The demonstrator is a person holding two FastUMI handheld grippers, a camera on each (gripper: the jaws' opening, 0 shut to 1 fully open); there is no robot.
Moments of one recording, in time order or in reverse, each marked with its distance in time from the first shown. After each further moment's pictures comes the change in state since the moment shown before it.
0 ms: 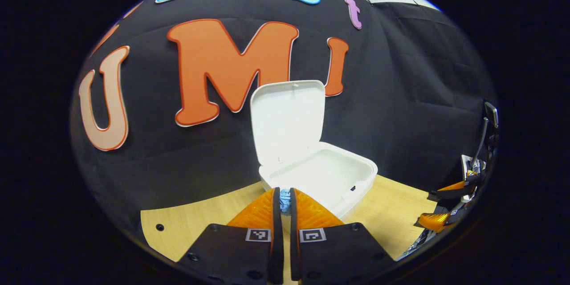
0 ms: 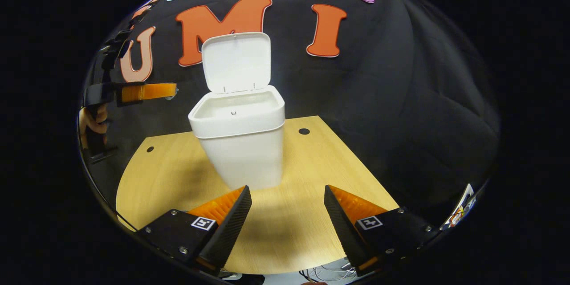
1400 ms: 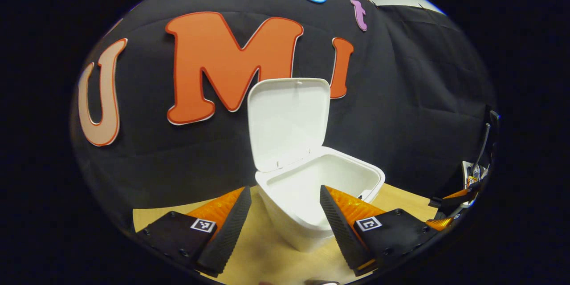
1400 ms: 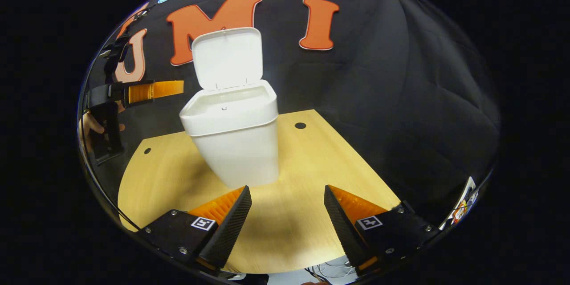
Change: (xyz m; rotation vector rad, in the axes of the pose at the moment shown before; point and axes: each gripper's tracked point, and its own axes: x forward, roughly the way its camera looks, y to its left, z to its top) left arm 0.009 0.015 0.001 -0.050 -0.037 0.066; right arm 0.007 0.013 -0.003 0.017 0.028 0.023
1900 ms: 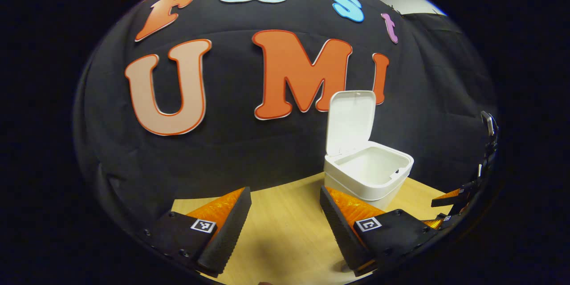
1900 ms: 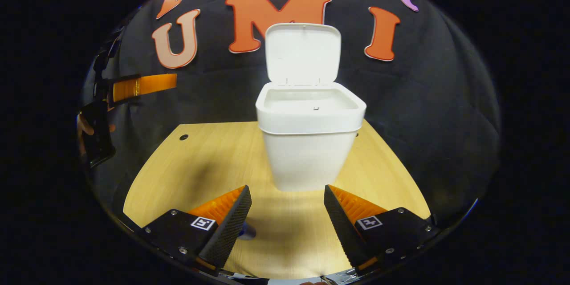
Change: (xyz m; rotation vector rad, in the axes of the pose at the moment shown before) left arm -0.138 0.129 -0.035 -0.034 -0.032 0.257; right arm 0.003 0.135 -0.011 -0.149 -0.001 0.227
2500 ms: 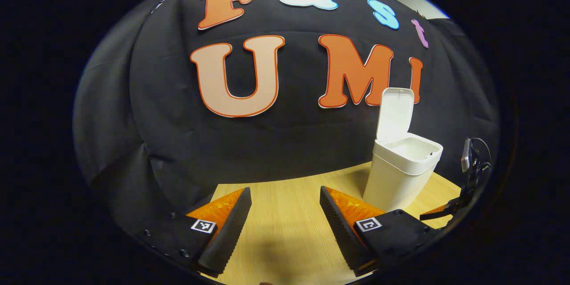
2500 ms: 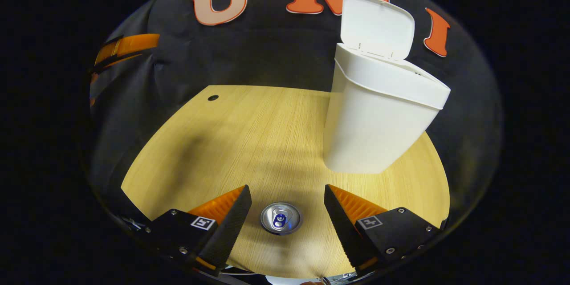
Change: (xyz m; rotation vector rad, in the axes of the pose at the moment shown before) left arm -0.077 0.110 -0.053 -0.055 0.013 0.203; right arm 0.047 0.094 -0.070 -0.163 0.178 0.121
